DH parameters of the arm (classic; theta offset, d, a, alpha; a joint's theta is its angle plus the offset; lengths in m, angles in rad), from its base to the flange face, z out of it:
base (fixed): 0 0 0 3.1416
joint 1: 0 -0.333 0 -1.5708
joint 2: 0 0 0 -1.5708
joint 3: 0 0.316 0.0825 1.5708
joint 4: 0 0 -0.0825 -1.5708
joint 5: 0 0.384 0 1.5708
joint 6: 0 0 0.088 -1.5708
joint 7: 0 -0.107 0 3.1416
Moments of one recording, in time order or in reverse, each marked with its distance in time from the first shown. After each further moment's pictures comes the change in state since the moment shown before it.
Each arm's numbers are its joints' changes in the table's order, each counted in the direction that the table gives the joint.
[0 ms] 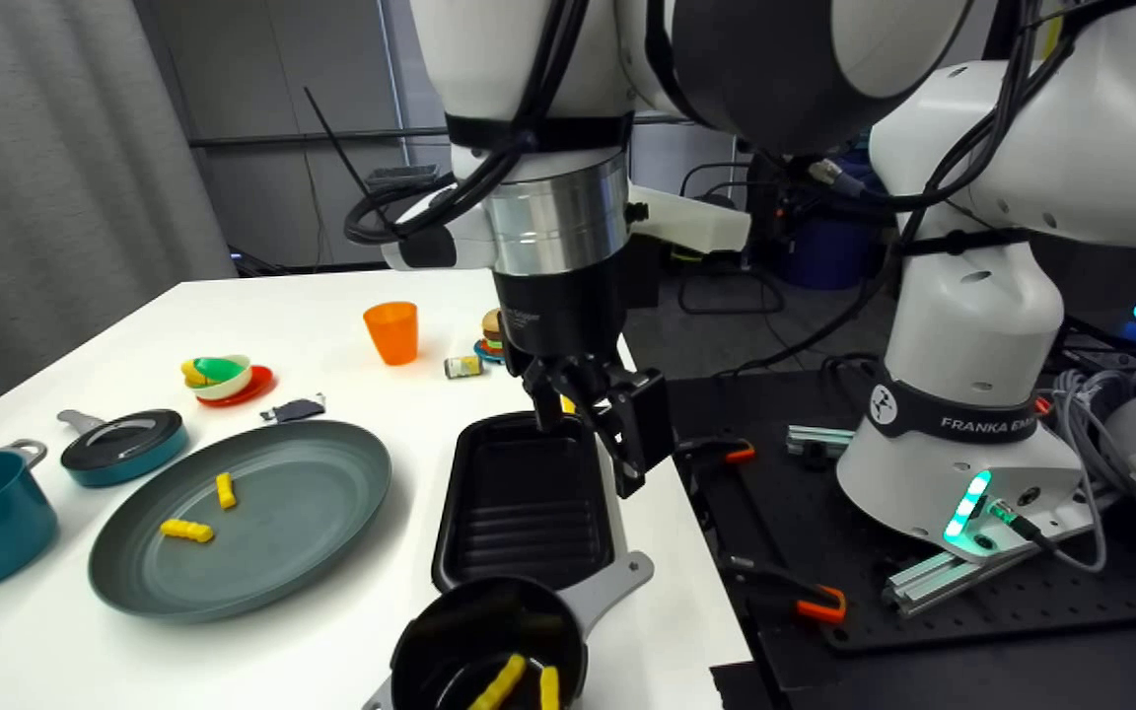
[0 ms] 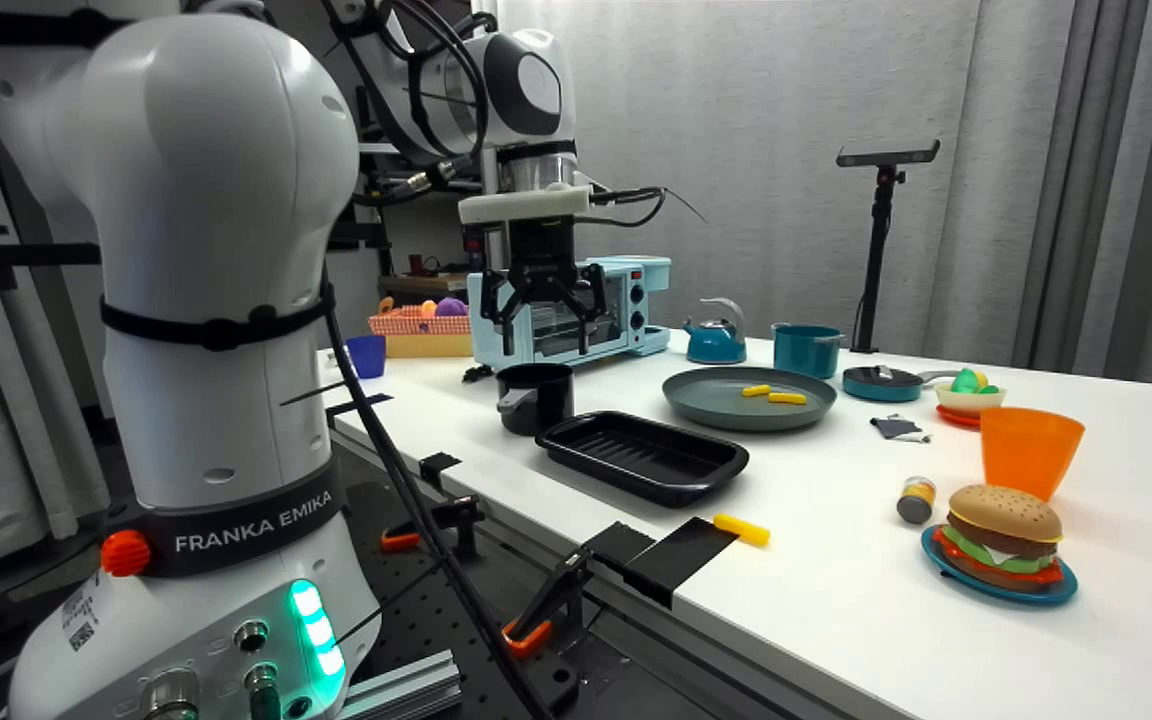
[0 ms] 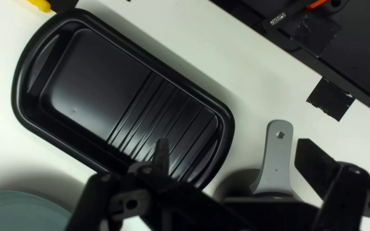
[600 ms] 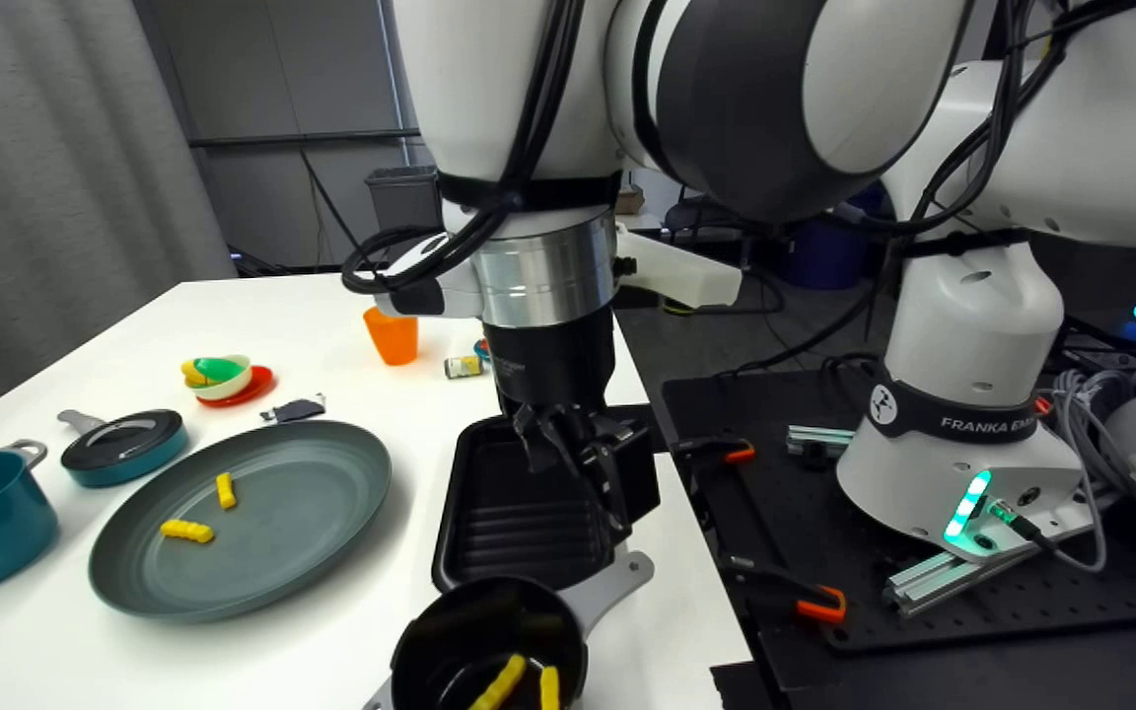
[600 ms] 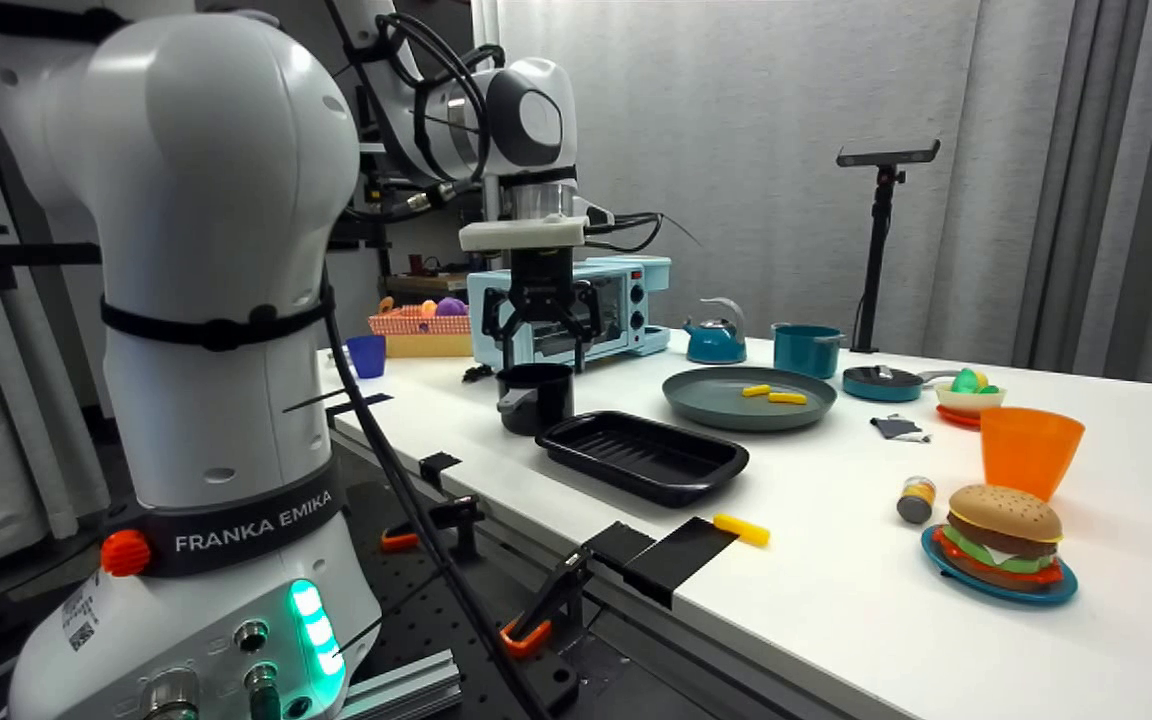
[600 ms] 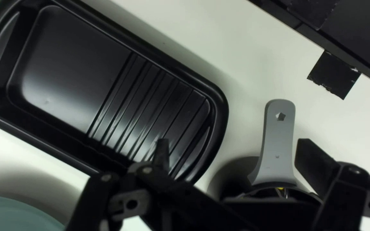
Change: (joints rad) arm -0.003 -0.092 0.016 0.000 0.049 0.120 -0.025
